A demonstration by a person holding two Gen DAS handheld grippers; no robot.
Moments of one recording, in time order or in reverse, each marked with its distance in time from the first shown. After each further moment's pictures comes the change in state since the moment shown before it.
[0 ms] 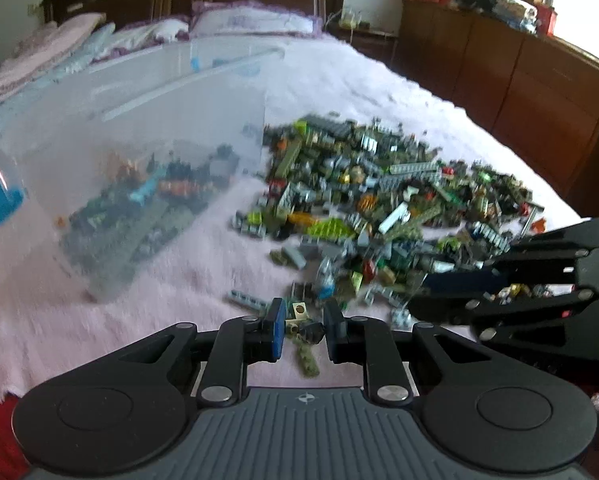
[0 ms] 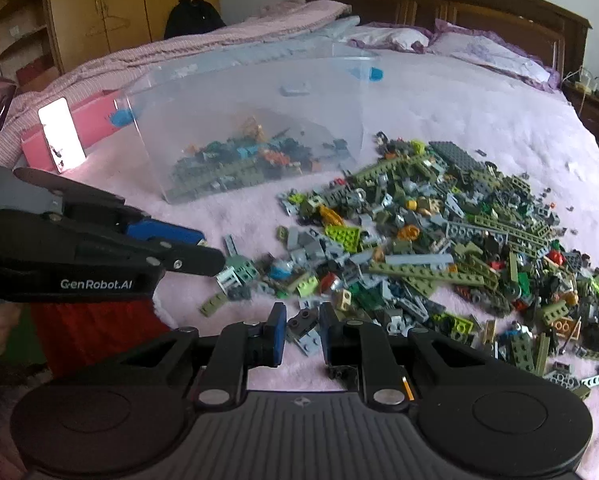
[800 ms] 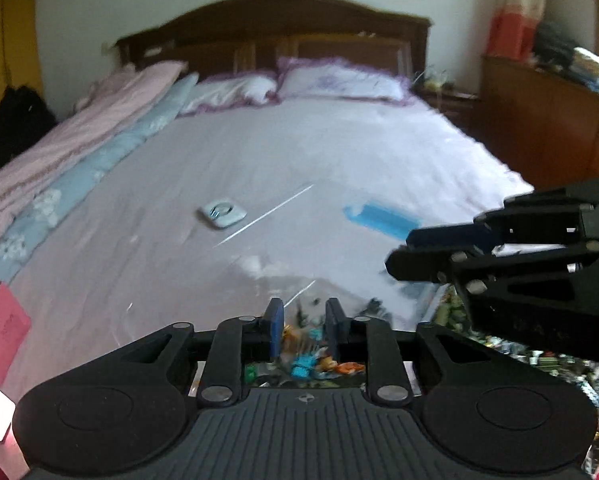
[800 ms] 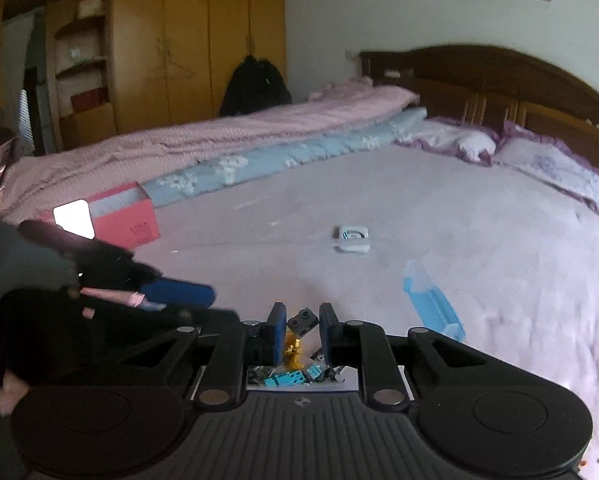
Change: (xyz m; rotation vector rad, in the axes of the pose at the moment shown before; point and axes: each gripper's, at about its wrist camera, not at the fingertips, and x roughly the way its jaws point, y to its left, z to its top) left arm -0.008 0.111 0.137 -0.087 -0.100 0.238; right arm 0.057 0.026 0.220 -0.162 -0.190 0.116
